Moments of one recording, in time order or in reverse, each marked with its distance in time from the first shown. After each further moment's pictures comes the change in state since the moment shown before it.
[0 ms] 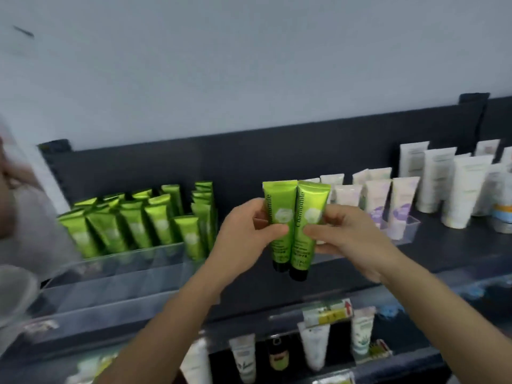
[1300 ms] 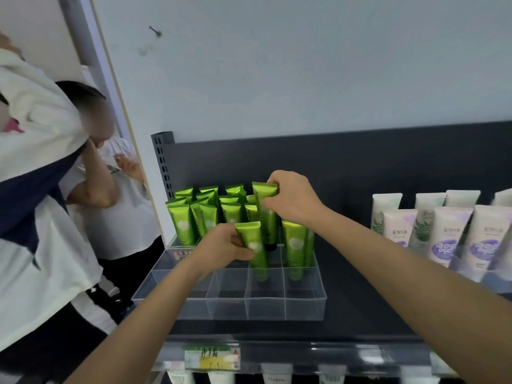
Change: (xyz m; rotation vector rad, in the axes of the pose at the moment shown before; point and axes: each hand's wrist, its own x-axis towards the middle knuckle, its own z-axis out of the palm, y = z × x) left_hand -0.031 -0.125 -0.198 0.277 -0.024 -0.422; right_hand 0.144 -0.037 0.239 -0.725 -0.094 -0.343
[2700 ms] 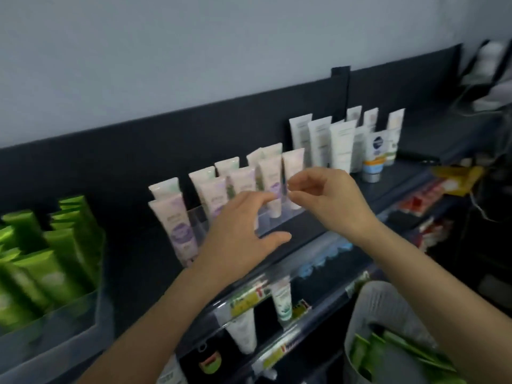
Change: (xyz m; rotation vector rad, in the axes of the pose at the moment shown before) left_hand -0.023 0.226 0.237 0.135 -0.052 0.829; right_hand -0.232 0.171 -0.222 0.041 0.471 0.366
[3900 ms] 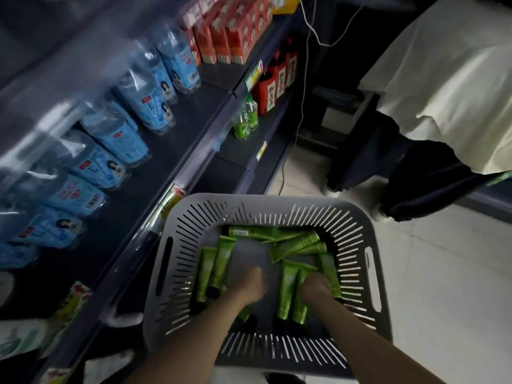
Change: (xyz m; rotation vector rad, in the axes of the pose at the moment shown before) left_hand -0.102 0.083 0.556 -0.089 -1.438 -0.358; right_hand -0.328 0.456 -0.063 -0.249 -0.208 1.632
